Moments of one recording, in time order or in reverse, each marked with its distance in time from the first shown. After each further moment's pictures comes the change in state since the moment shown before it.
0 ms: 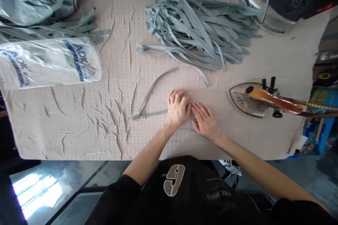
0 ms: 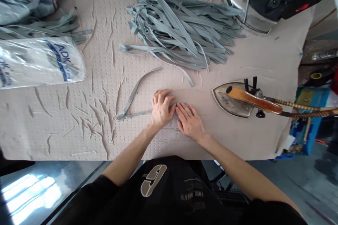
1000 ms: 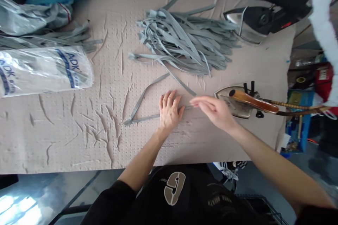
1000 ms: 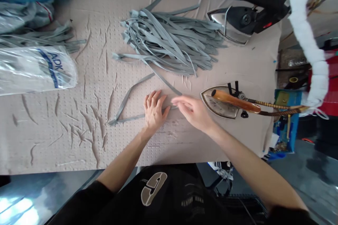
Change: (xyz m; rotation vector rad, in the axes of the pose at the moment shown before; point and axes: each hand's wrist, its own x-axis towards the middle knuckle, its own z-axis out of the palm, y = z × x) left_hand 0.002 0.000 0.015 0.125 0.098 0.016; right_hand 0.051 0.020 -0.123 0.781 0.069 0.253
